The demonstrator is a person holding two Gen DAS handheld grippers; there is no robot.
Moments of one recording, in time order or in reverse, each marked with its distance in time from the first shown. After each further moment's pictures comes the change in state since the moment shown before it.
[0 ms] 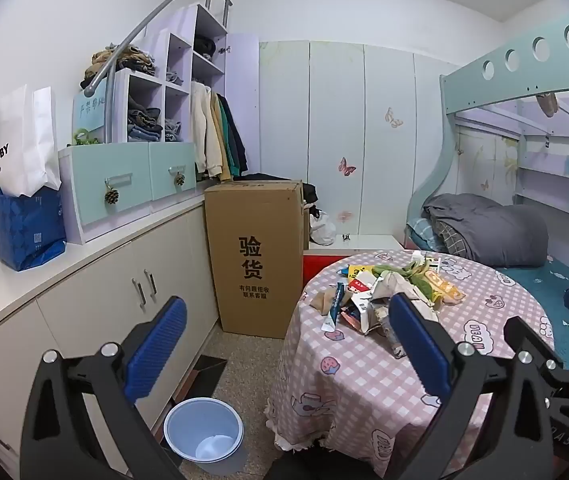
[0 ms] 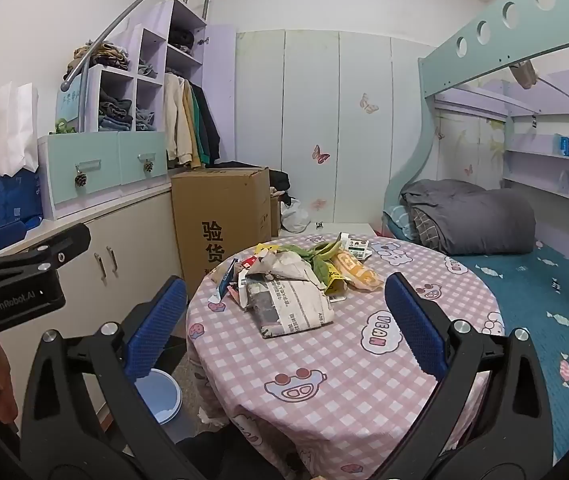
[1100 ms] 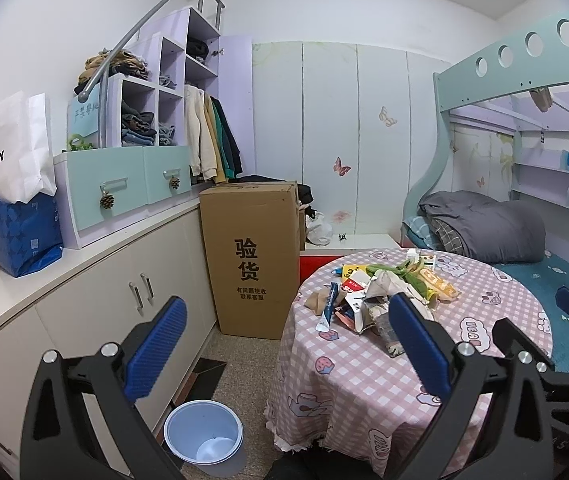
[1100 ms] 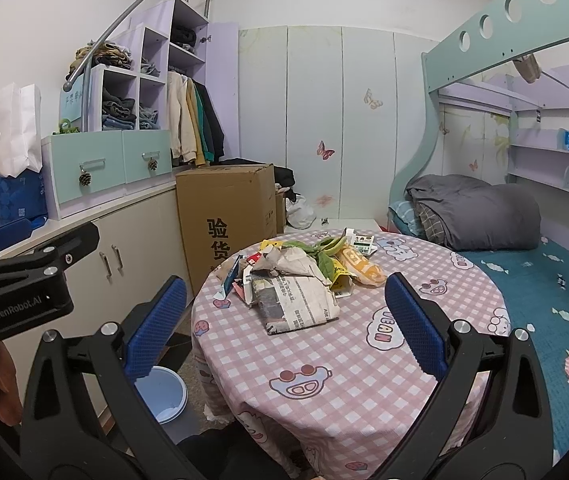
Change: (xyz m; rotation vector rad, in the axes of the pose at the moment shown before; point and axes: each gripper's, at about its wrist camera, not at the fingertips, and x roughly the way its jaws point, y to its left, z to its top) left arm -0.005 -0.011 0.002 0.015 -0.005 -0.001; right arm 0.001 0.005 -0.001 0.008 0.005 0.008
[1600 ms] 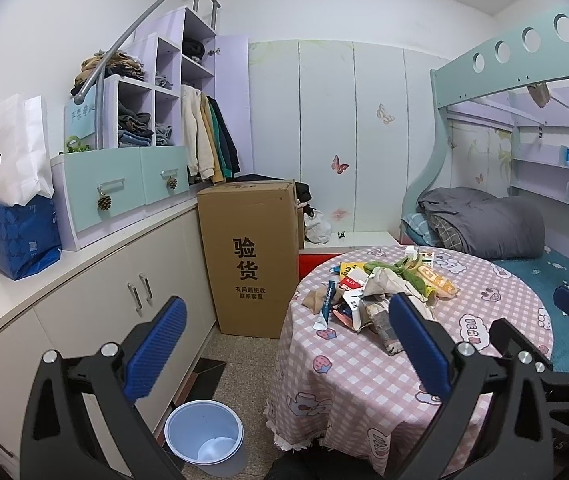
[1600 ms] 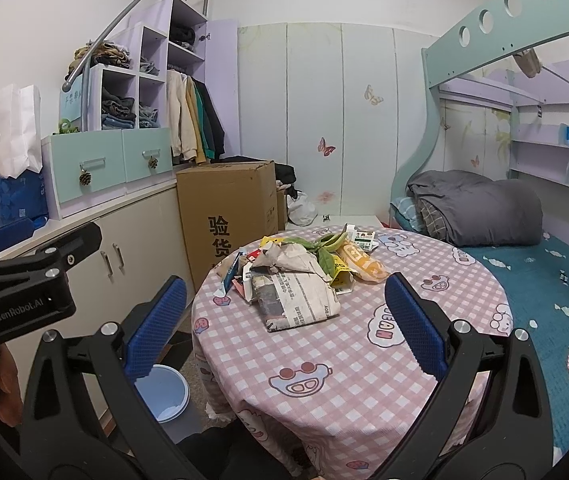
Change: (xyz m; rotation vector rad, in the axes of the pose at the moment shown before) left arm 0.009 -0.007 0.000 0.018 0.007 -0.004; right arm 0.001 -0.001 -0.002 0.007 0.008 0.003
